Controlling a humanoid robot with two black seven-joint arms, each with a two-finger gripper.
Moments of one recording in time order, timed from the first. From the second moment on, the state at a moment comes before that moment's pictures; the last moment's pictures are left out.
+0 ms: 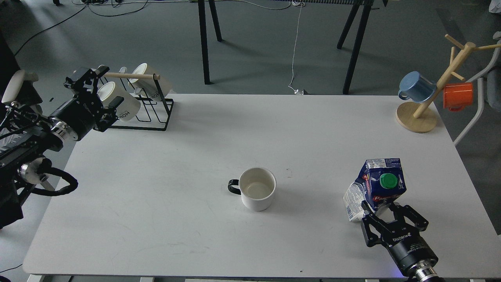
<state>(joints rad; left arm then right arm) -0.66 0.57 -0.49 -0.57 0.27 -0.49 -0.49 -0.20 -0.42 0.89 1.33 0.53 0.49 0.16</state>
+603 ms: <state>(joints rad) -0.66 0.56 -0.49 -0.56 0.27 -0.49 -0.49 -0.15 -0.30 0.85 1.34 0.39 0.49 0.16</state>
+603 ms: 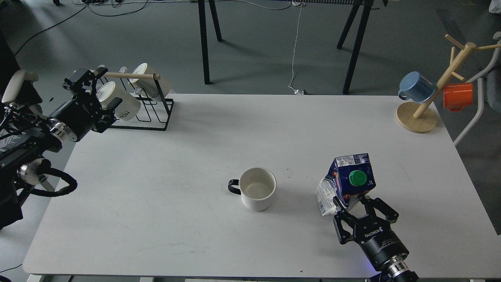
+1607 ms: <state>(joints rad) -0.64 0.56 -0.49 -0.56 0.27 -0.49 -0.49 0.02 -0.13 0.71 1.17 0.37 0.49 0.16</state>
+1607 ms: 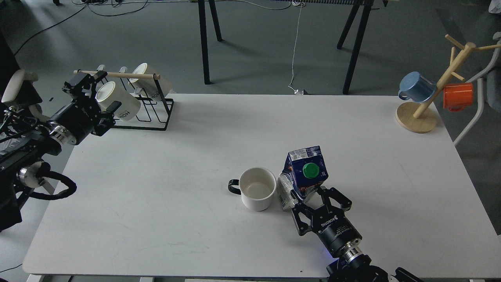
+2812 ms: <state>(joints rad) -0.63 0.56 -0.49 -0.56 0.27 -0.49 -0.49 -0.07 -0.18 0.72 1.24 0.37 0.49 0.15</state>
